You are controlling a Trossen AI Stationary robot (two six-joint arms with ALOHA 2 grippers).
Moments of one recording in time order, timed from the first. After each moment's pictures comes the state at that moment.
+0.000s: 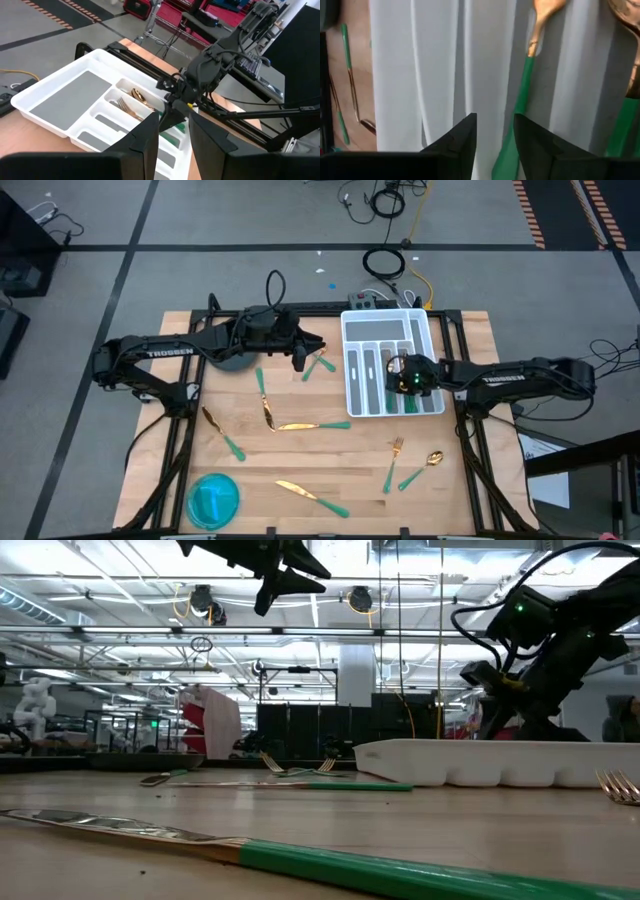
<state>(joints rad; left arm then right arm) 0.25 1.37 1.12 -0.05 0.10 -0.41 -0.29 1.06 0.31 -0.11 -0.05 1.26</state>
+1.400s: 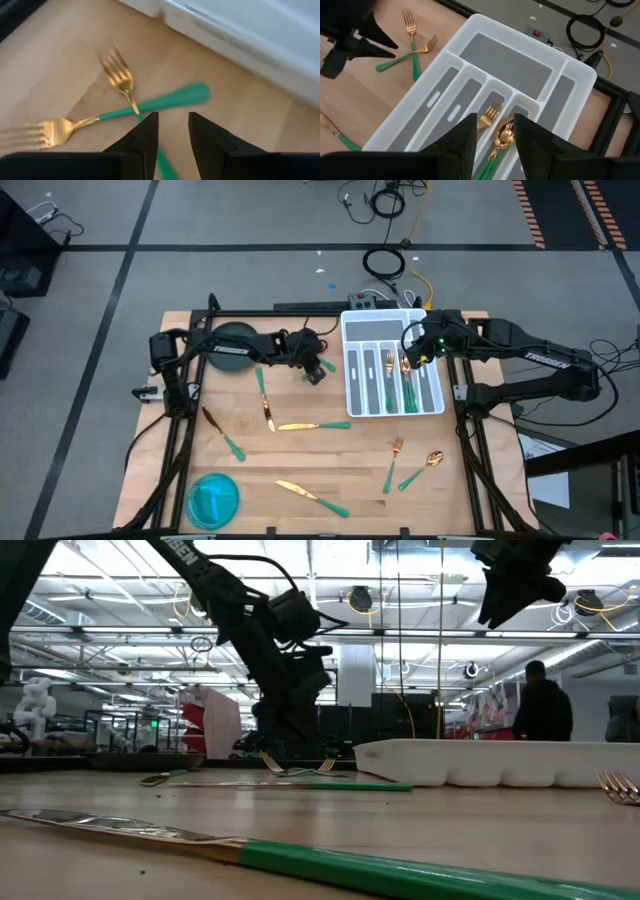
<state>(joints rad) 0.32 1.83 1.12 -0.20 -0.07 -0.17 -0.25 0.99 1.16 -1.12 0.39 0.63</state>
